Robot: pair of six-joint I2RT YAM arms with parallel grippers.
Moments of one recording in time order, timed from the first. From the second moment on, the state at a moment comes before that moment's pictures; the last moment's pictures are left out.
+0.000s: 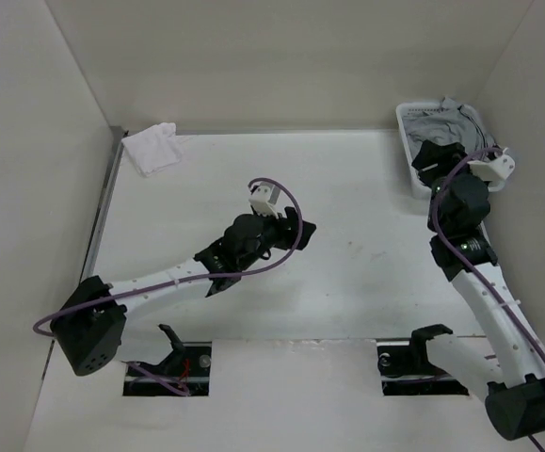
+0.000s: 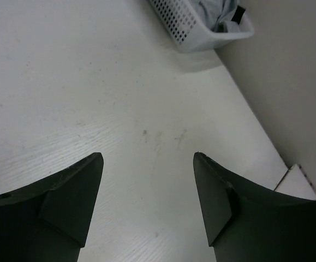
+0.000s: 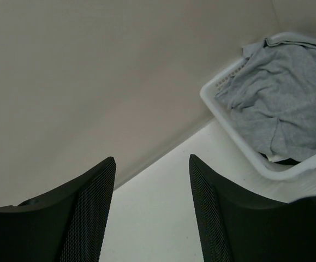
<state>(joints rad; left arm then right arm) -0.88 1.26 0.70 0.41 -0.15 -0.59 0.23 0.90 0.89 0.15 0.52 0.58</state>
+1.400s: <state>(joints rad) -0.82 1.50 0.64 0.51 -0.12 -0.56 -0.30 2.08 1.60 -0.16 0.32 0.63</state>
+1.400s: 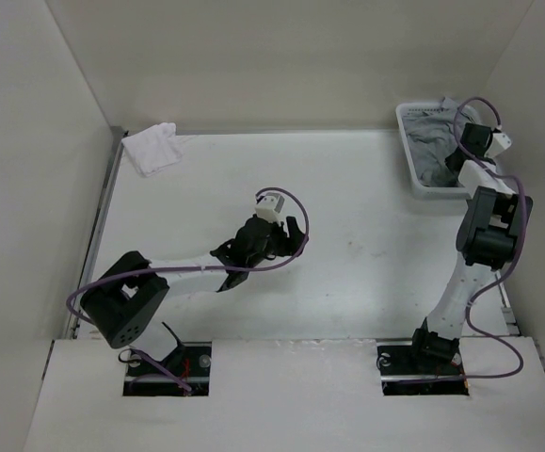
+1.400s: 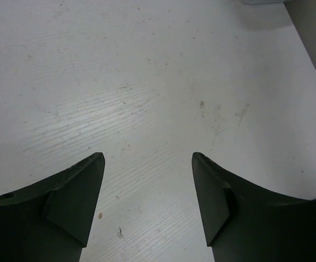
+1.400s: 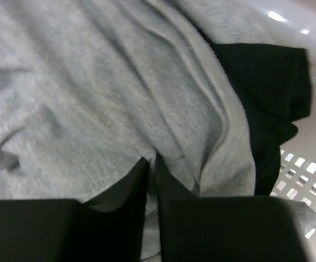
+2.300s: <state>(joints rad) -0.65 1.43 0.61 0.50 -0.10 -0.64 0.27 1.28 1.61 -0.01 0.38 0.43</state>
